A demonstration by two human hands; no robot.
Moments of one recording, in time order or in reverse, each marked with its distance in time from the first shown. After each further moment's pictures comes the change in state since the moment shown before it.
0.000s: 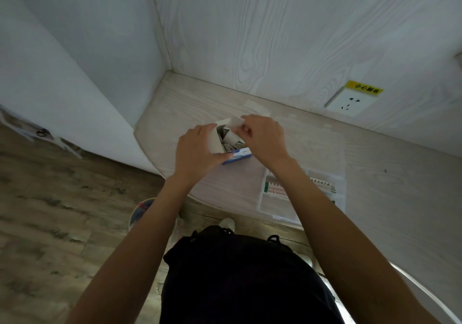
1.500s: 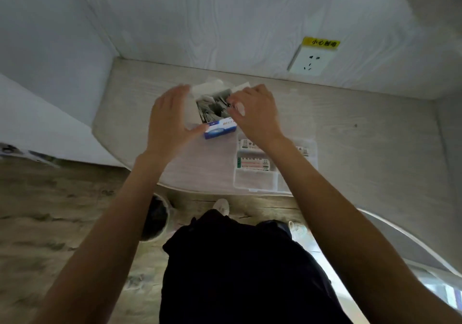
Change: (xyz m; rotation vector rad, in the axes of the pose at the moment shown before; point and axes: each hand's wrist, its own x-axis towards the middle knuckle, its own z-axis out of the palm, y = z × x) left_hand 0.018 0.031 -0.004 0.005 -0.030 0.232; right_hand -0.029 0.048 -0.022 -0.063 0.137 0.059
